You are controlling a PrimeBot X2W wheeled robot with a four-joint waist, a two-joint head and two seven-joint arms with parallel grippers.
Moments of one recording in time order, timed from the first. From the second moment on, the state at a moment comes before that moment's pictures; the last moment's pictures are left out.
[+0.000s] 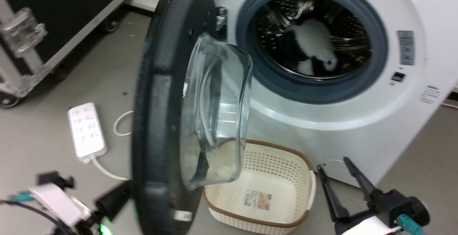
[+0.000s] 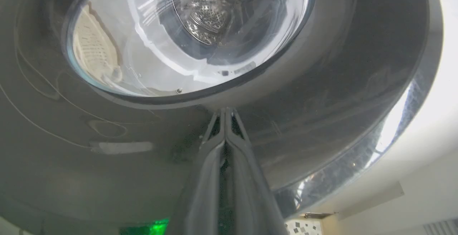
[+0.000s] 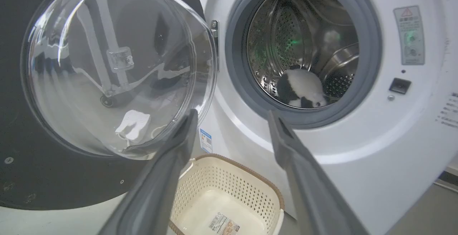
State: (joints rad) left arm -0.05 0.06 0.35 -0.11 -1.45 0.17 1.01; right arm 0.00 -0.05 0.10 0.14 0.04 0.13 -0.26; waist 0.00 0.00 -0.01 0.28
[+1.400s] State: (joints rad) left arm -0.54 0.05 -0.25 0.40 -1.92 -0.09 0.10; right arm -0.07 -0.05 -0.04 0.15 0.11 0.13 -0.26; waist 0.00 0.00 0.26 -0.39
